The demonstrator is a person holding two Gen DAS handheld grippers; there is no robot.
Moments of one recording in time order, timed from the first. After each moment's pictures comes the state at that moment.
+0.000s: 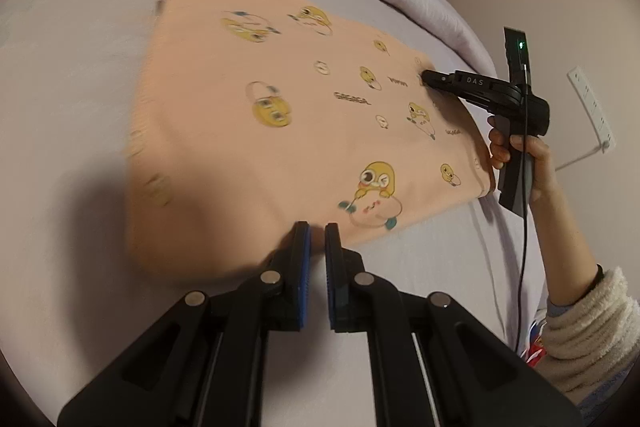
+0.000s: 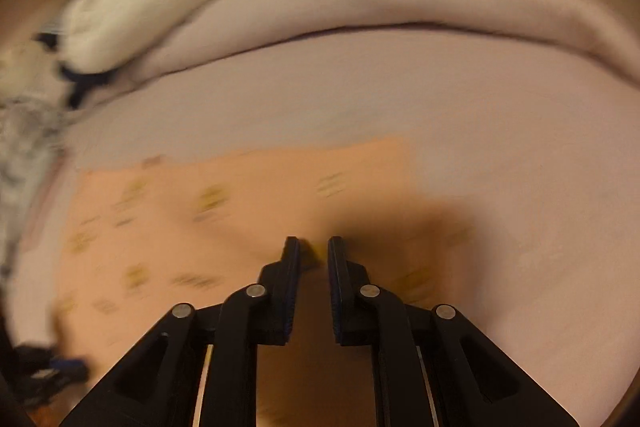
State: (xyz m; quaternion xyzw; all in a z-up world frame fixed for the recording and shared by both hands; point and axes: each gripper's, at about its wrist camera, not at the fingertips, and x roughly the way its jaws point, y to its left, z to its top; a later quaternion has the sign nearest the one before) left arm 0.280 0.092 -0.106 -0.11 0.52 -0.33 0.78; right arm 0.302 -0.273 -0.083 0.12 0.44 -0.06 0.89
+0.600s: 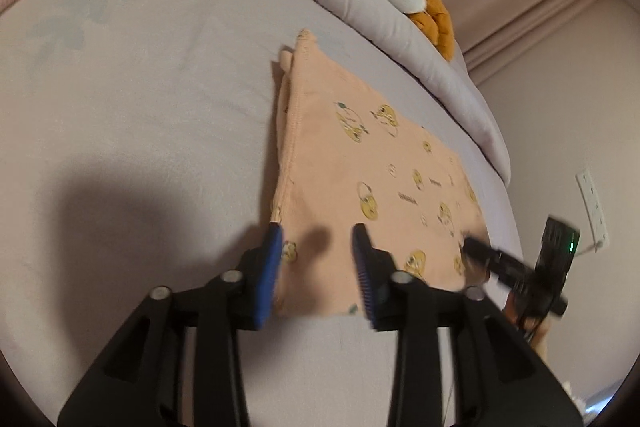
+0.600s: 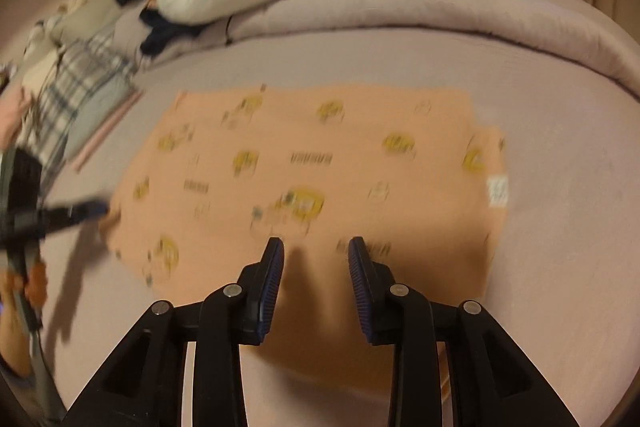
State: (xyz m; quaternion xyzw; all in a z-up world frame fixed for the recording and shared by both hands) left arm 0.302 0.148 -0.094 -0.23 0.48 -0.24 0.81; right arm 0.208 -0.198 -0.086 0.07 0.44 0.08 0.89
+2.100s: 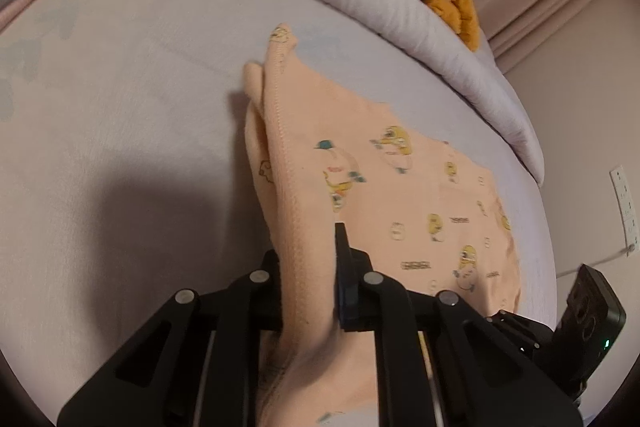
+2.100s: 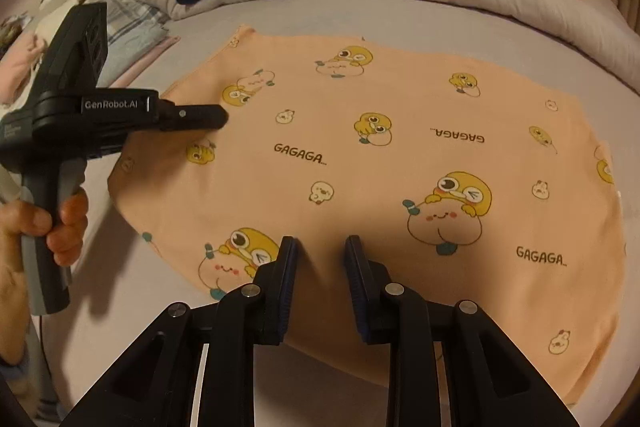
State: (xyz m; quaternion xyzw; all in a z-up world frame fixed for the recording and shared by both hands) left arm 0.350 0.089 -0.080 -0.17 0.49 -0.22 0.82; right arm 0.222 -0.124 -0.082 0.05 0.47 0.13 0.87
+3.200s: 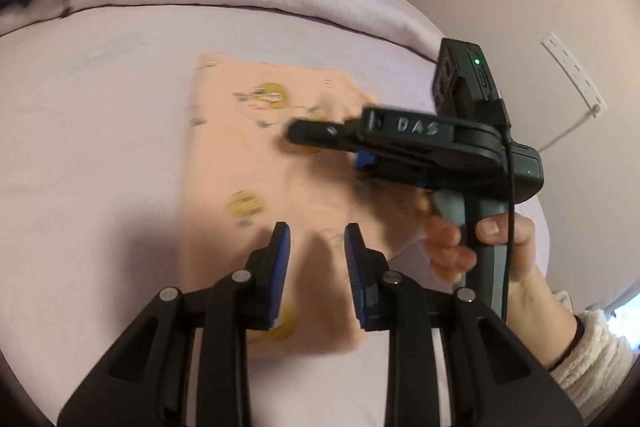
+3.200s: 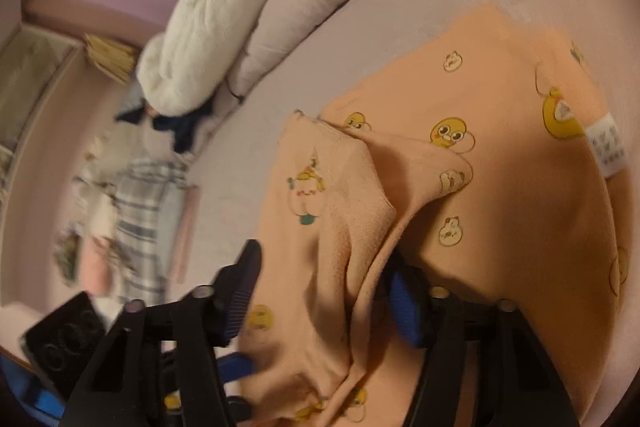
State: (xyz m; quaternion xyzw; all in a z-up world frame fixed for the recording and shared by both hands) left arm 0.276 -0.007 -0.058 -0.04 0.47 -0.38 0.80; right arm 0.261 -0.238 -0.093 0.35 0.42 0.12 0.83
